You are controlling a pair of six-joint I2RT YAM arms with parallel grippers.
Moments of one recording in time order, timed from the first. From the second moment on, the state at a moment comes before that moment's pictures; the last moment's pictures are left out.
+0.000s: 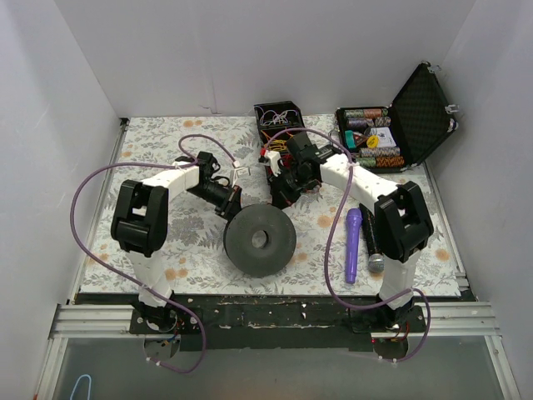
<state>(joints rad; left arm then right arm) -0.28 1.88 1.28 -0.94 1.04 0.46 0.63 1.88 1.52 -0.76 -0.66 -0.19</state>
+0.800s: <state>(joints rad) -0.22 2.04 1.29 -0.76 0.92 0.31 0.64 2.06 1.53 -0.55 -0.61 0.00</state>
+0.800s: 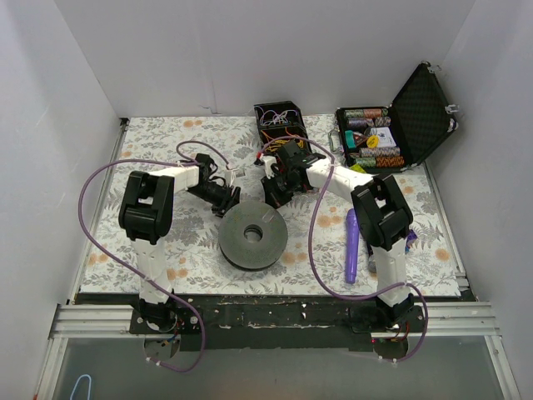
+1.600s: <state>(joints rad) -0.19 2.10 1.46 -0.58 0.88 0.16 0.66 2.12 1.63 -0.64 -0.58 0.02</state>
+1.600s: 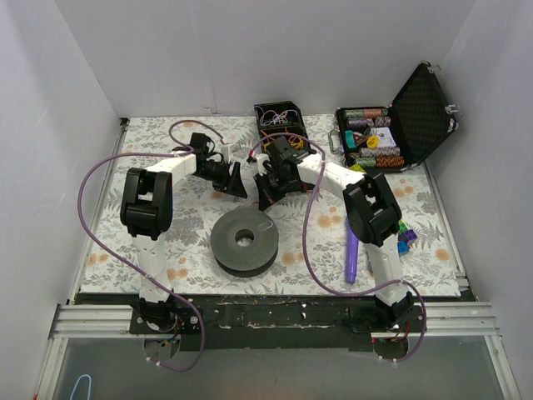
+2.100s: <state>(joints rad) -0.19 2.01 1.38 -0.62 0.81 0.23 0.68 2.24 1.84 -0.71 -0.58 0.09</state>
